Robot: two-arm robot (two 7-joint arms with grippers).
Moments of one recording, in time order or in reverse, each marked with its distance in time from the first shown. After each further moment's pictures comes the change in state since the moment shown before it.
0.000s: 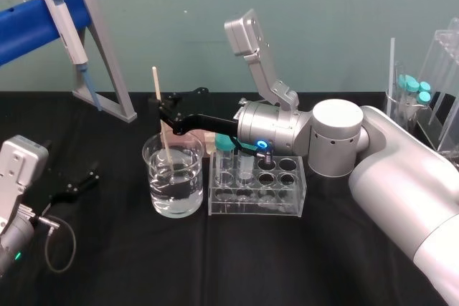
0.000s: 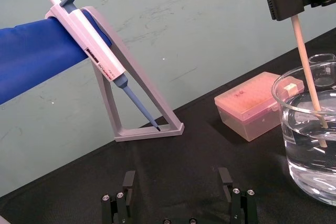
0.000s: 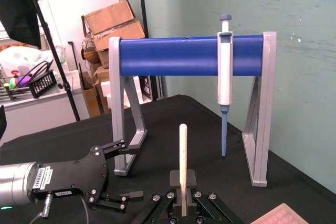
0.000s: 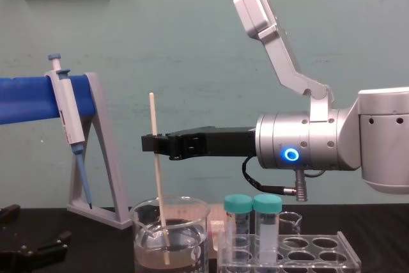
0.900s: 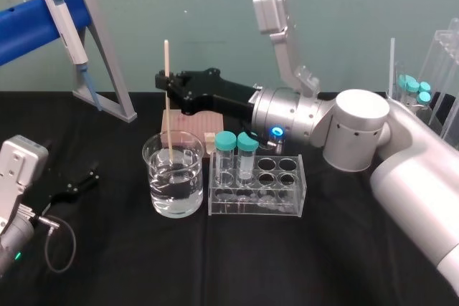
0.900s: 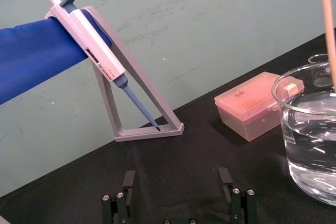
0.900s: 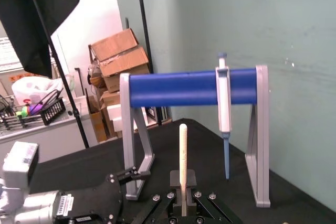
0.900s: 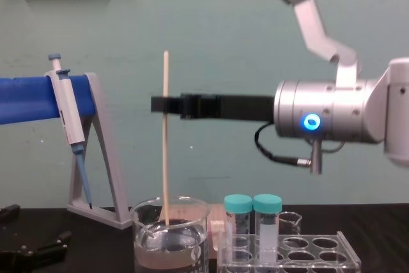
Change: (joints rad) left arm 0.000 0.000 0.000 0.000 0.000 0.000 0.000; right arm -0.056 0.062 0.060 -0.182 0.078 0.061 -0.020
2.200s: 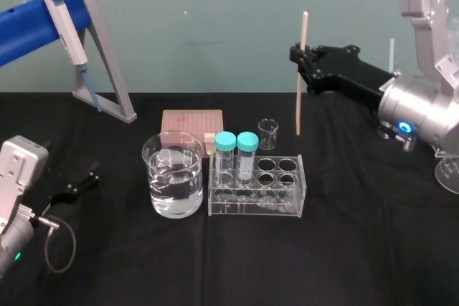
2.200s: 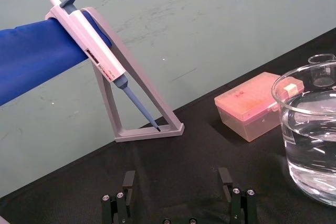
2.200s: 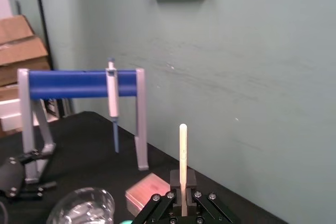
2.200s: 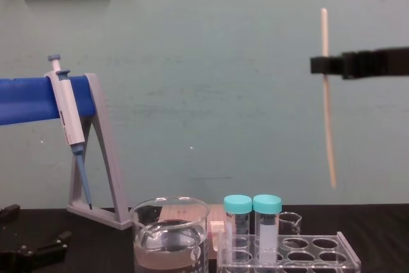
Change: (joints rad) left arm 0.000 0.000 0.000 0.000 0.000 0.000 0.000; right arm -0.256 0.360 0.201 -0.484 0.015 0.118 -0.335
